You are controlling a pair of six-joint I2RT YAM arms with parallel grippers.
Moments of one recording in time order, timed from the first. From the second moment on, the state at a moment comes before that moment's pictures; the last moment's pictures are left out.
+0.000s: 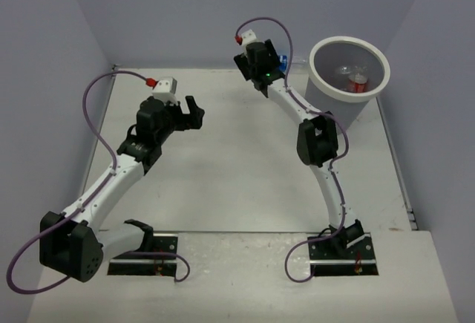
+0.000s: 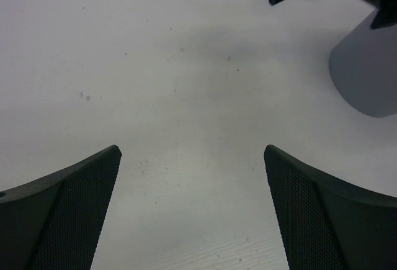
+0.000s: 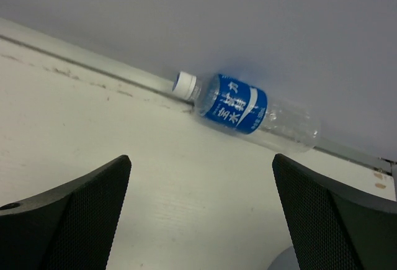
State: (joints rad) left arm -0.34 1.15 0.85 -0.02 -0.03 -0.31; right arm 0.47 2.50 2.36 -0.25 0.45 -0.29
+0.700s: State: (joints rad) left arm -0.27 1.37 0.99 0.05 0.05 -0.31; right arm 0.28 2.72 2.52 0.31 0.14 0.43
